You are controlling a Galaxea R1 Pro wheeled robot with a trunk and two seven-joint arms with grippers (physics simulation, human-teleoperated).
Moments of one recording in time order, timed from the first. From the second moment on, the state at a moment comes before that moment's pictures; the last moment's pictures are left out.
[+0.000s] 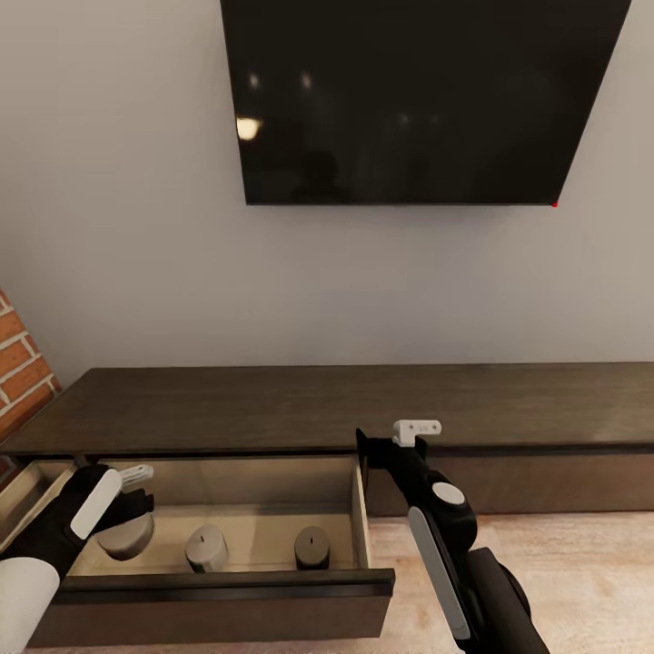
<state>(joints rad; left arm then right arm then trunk) -0.65 0.34 -0.04 -0.77 0.67 0.89 0.46 -0.34 0.13 0.23 -1.58 -0.13 0.55 -0.17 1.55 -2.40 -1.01</state>
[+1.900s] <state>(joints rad) -0.66 0.34 -0.07 -0.77 0.63 0.81 0.36 -0.34 0.13 0.09 -1.58 -0.14 0.58 -0.11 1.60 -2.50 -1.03</state>
